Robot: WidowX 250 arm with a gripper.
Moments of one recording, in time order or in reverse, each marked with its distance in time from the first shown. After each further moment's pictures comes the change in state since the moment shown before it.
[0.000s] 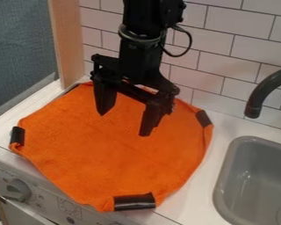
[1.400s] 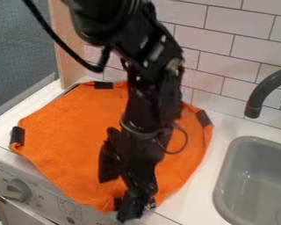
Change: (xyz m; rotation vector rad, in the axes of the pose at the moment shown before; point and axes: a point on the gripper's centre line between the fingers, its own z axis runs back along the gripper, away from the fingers) arm -0.050 -0.034 -0.074 -0.049 0.152 -0.585
